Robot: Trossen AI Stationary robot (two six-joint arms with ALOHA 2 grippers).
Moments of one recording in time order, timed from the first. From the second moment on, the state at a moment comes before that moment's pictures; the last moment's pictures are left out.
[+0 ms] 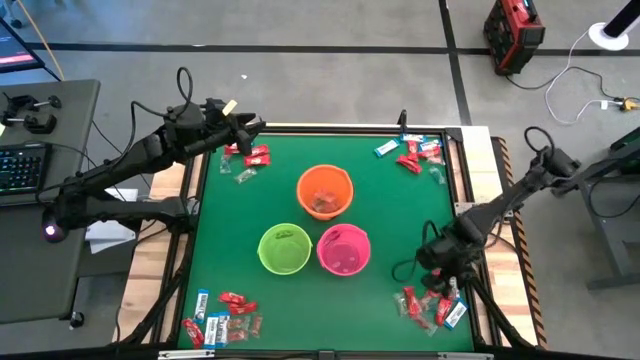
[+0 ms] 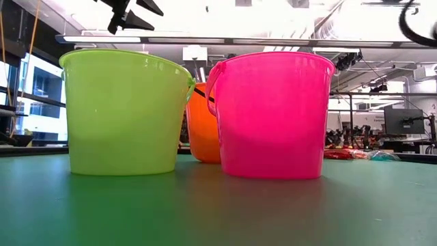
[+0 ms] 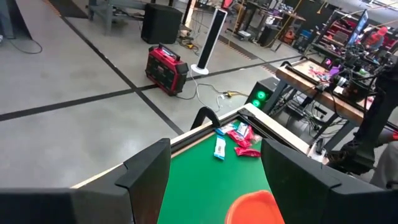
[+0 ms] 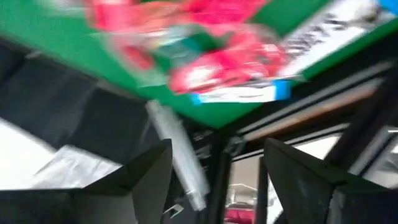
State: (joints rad) left arm 0.47 0.90 0.99 -0.32 -0.19 -0.36; right arm 0.61 1.13 0.62 -0.76 -0.69 1.71
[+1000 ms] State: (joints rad) left arm 0.47 0.90 0.99 -0.32 -0.19 -0.37; right arm 0.67 1.34 0.55 -0.63 -0.61 1.59
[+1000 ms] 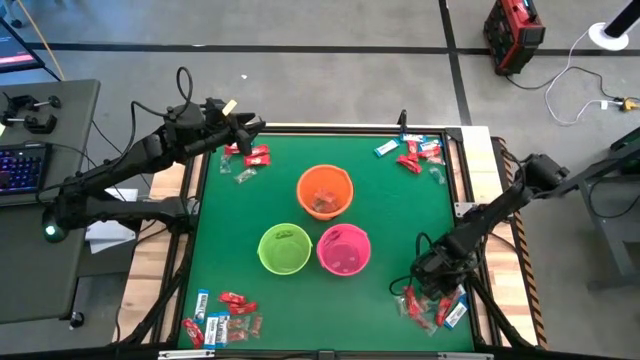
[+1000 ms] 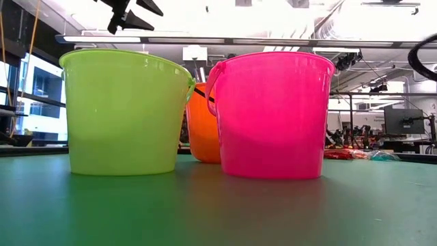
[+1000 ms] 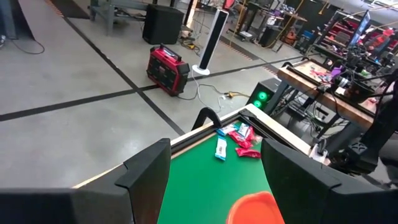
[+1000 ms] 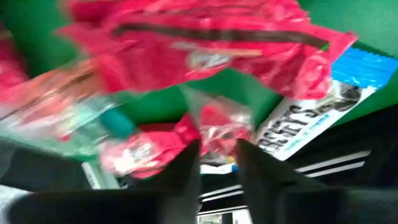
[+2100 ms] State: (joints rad) left arm 0.47 0.90 0.99 -0.33 -0.22 -0.36; right arm 0.70 1.30 0.53 -0.63 -0.41 1.64
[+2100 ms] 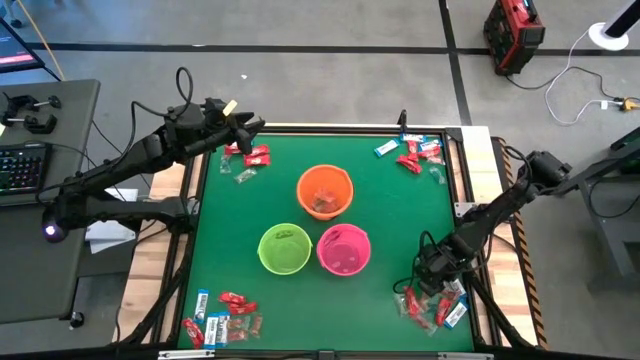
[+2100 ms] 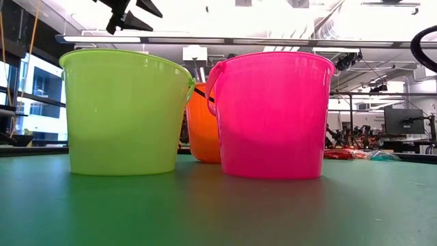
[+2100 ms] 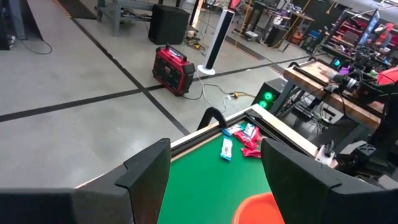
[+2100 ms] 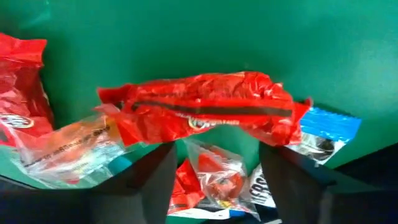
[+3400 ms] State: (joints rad) left arm 0.46 0.87 0.99 -0.48 0.08 -0.36; right arm -0.11 1.54 1.19 -0.38 0.06 0.45
